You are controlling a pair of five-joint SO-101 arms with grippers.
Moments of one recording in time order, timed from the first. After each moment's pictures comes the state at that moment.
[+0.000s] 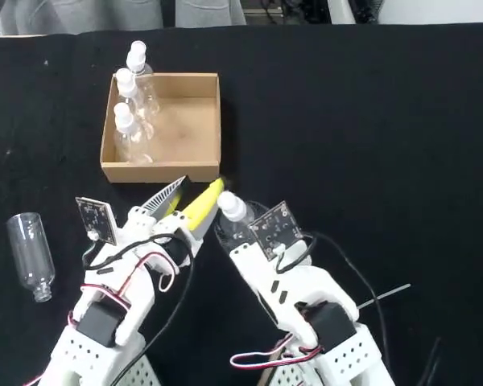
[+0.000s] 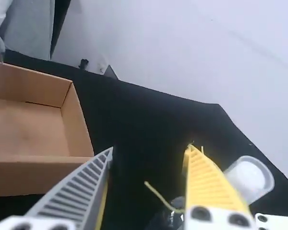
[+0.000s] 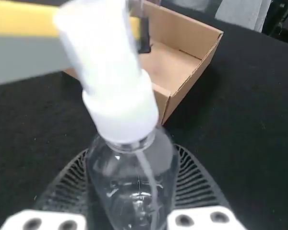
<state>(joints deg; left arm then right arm) 21.4 -103.7 95.5 19.9 26.2 -30.2 -102.9 94.0 45.1 7.3</state>
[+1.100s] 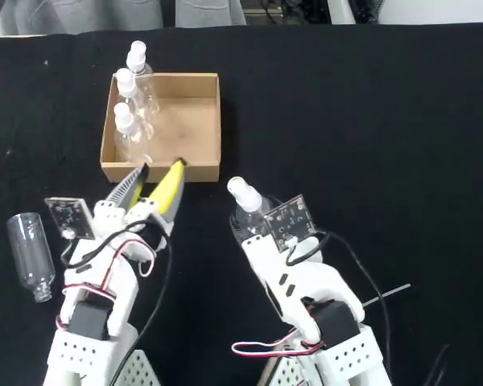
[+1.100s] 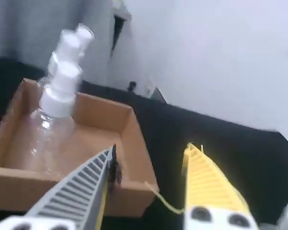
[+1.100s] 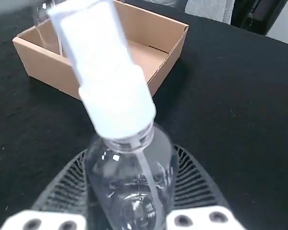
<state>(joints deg) 8.4 -103.8 95.7 19.9 21.1 -24.0 -102.9 94.0 45.1 7.3</state>
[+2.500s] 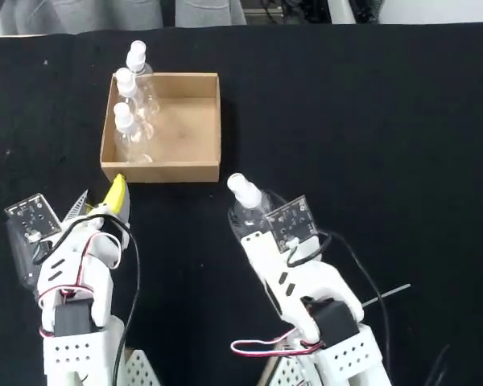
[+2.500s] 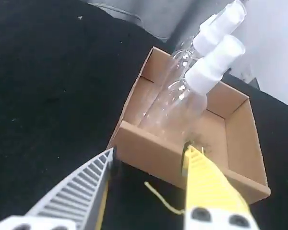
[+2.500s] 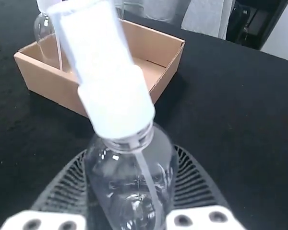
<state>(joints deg) -11.4 -103.6 96.0 35.7 21.2 -24.0 -102.9 94.7 41.1 7.3</state>
